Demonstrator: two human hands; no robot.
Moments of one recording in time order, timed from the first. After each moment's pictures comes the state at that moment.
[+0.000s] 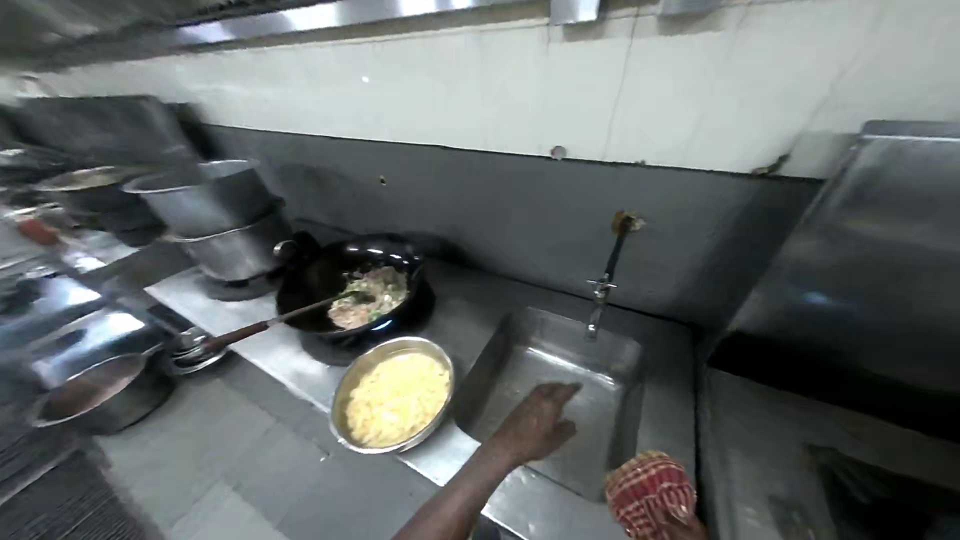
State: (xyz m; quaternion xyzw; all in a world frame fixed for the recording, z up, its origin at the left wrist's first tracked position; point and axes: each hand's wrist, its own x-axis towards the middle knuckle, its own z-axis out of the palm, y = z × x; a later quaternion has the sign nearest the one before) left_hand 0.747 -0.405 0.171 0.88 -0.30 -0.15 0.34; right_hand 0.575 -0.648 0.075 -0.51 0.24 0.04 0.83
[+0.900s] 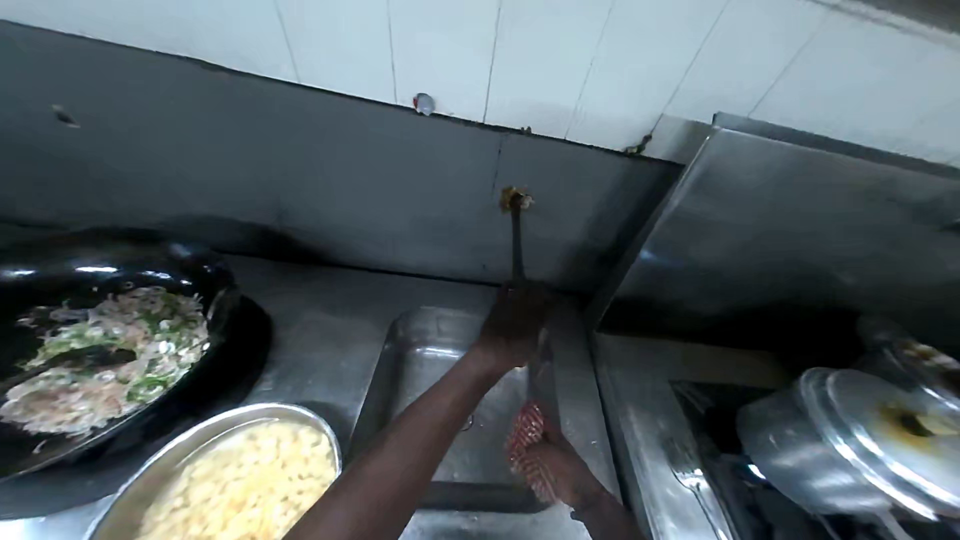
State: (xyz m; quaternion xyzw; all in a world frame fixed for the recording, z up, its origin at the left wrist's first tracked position) left_hand 0.958 -0.503 0.188 0.86 -0.48 0.09 0.17; right_hand 0.756 -0.583 0.047 -0.59 0.34 0.08 0.72
